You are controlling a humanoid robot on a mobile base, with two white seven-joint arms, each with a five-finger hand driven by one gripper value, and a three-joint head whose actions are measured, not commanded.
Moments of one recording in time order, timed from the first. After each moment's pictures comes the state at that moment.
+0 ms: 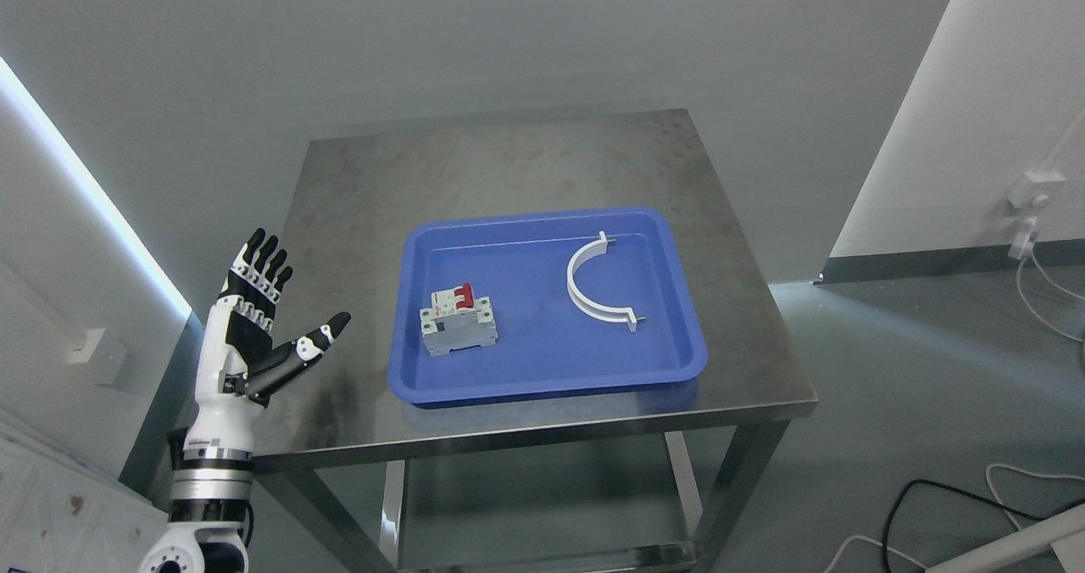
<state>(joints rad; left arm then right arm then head) -0.24 0.03 0.18 -1.66 0.18 -0.14 -0.20 0.09 0.00 0.00 -0.25 0.07 0.02 -0.14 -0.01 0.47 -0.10</state>
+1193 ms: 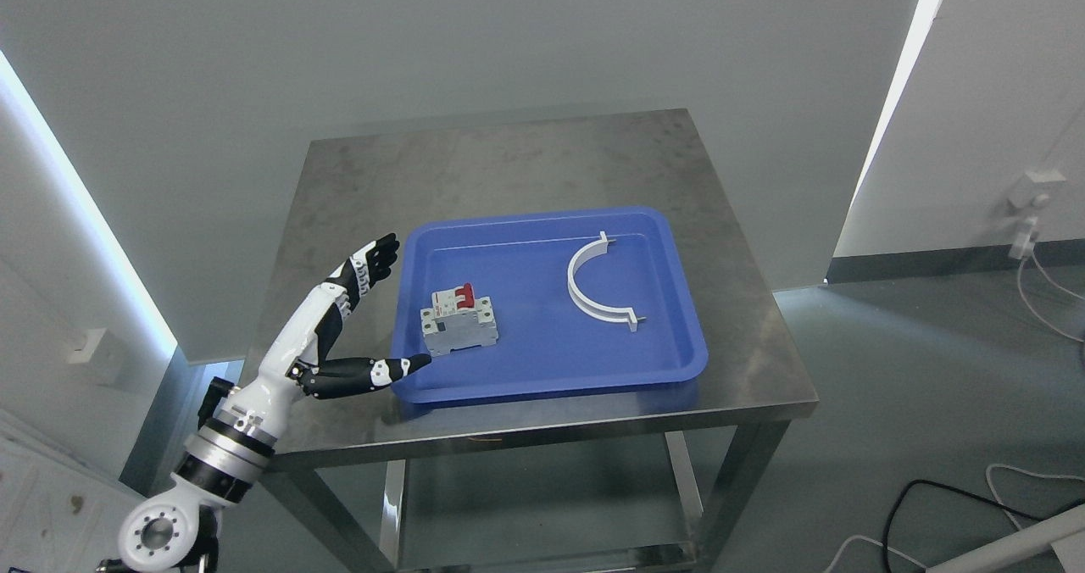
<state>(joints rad) -0.35 0.15 0.09 -1.68 -0.06 -0.05 -0.59 0.09 0.00 0.00 -0.25 0.07 0.02 -0.14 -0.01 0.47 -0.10</state>
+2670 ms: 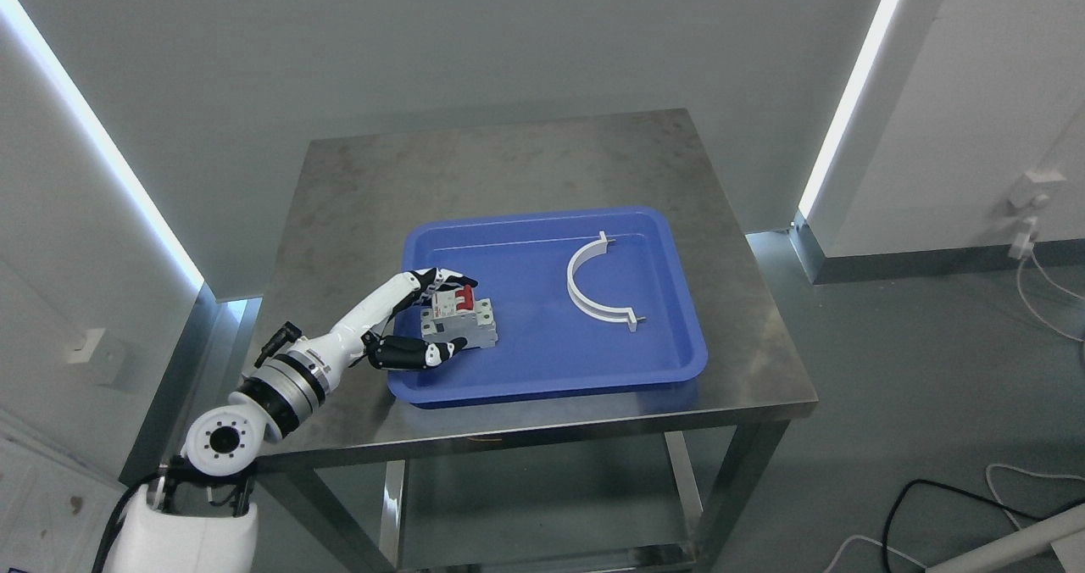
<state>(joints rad) -0.51 0.17 -0.06 -1.57 -0.33 0.11 -0.68 0.09 0.00 0.00 -0.25 0.07 0.02 -0.14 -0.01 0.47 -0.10</state>
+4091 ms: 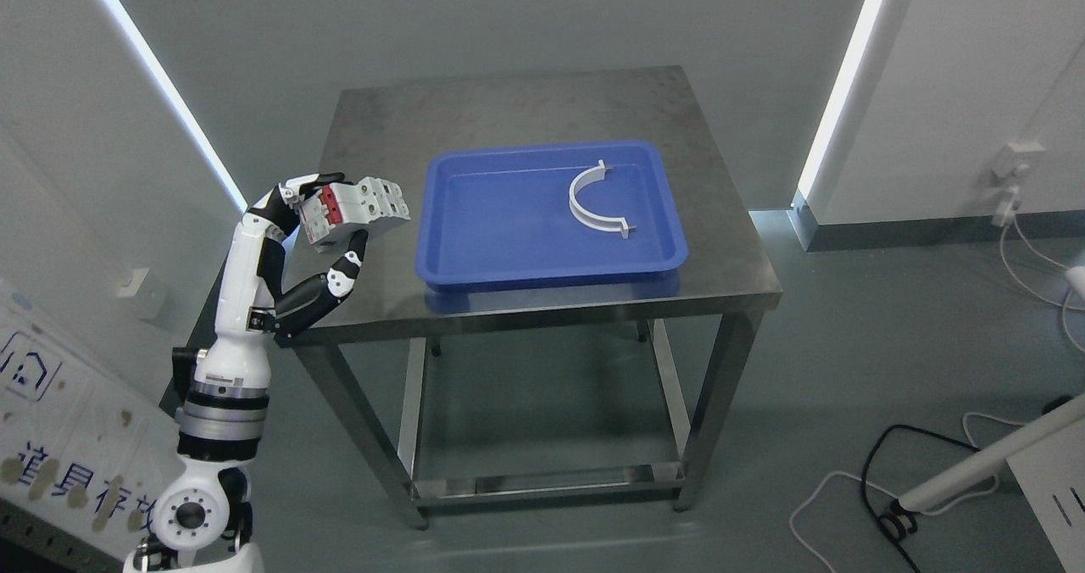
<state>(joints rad) -0.39 0.02 0.16 -1.62 -0.08 -0.44 -0.31 0.09 0.00 0.00 -0.25 0.07 0.02 -0.14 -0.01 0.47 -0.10</state>
